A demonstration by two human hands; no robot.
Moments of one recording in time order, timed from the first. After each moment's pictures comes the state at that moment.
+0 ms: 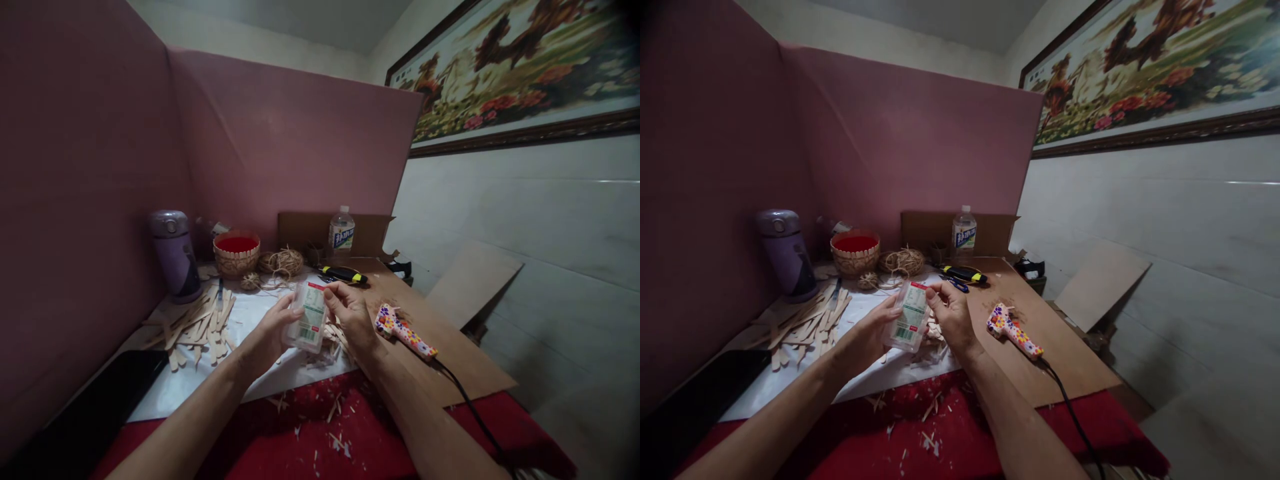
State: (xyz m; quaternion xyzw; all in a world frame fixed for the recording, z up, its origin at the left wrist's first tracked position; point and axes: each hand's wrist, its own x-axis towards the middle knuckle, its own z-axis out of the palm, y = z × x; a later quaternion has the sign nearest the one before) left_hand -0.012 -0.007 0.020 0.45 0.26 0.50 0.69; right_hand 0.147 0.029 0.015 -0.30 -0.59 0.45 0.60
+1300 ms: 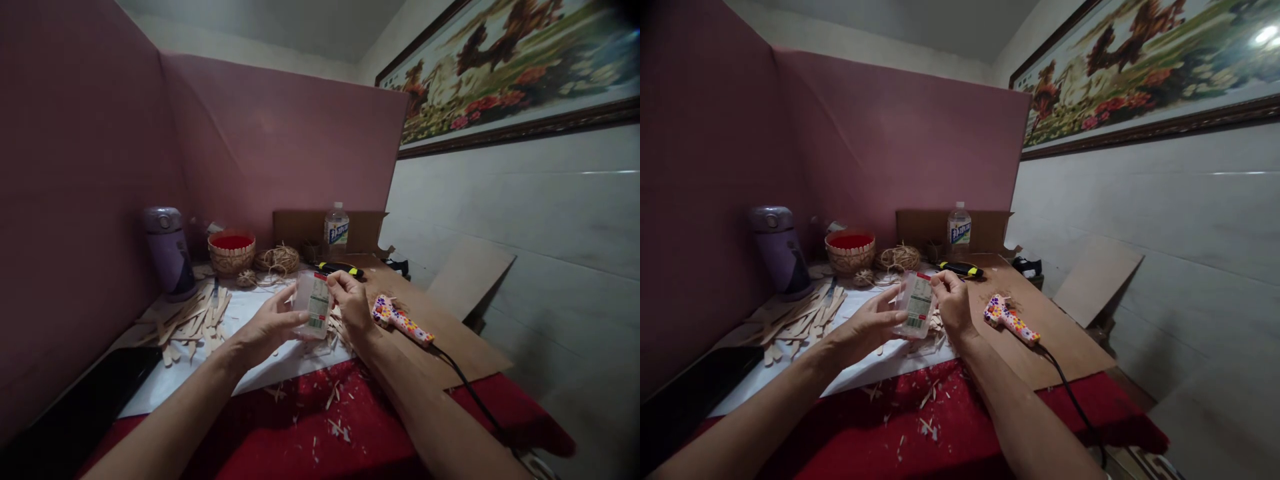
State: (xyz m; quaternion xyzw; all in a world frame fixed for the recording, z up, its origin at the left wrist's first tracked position) left_hand -0.012 -0.001 0.015 0.53 0.21 0.45 0.69; right_hand 0.147 0.041 0.005 -0.31 -0.55 0.40 0.66
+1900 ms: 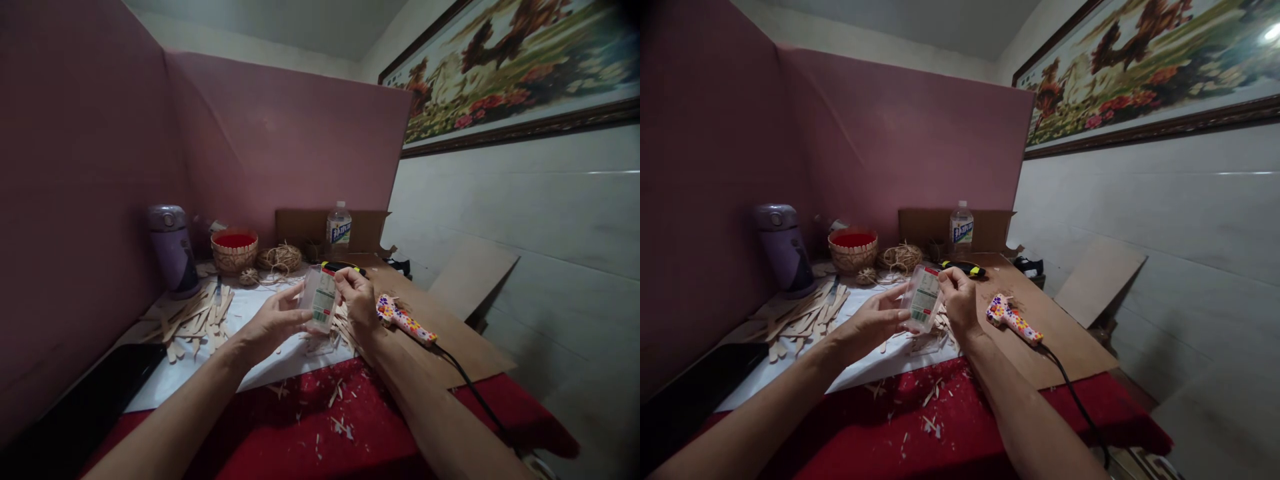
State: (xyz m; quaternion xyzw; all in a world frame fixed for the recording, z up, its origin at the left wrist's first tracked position) left_hand -0.012 -0.001 0.017 0.54 0.20 0.45 0.68; right_hand 0.151 0.035 0.013 -0.33 -0.55 0.37 0.67
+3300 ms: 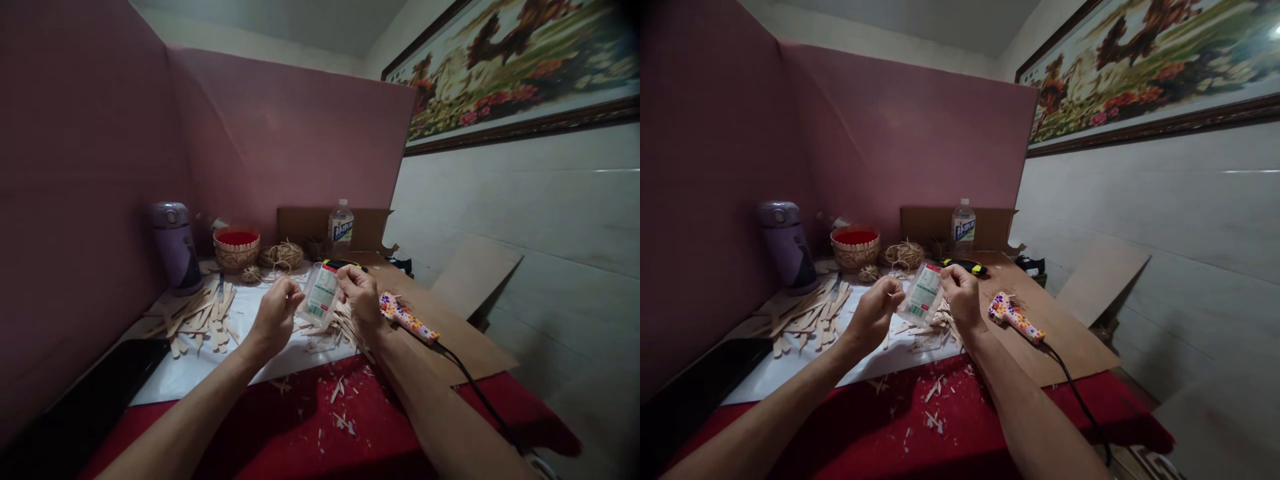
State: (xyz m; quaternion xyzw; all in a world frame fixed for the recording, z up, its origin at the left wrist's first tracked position) left_hand -0.012 0.007 0.008 0.72 0.39 0.56 0.13; right_hand 0.154 0.035 0.017 -0.31 -0.54 0.39 0.68
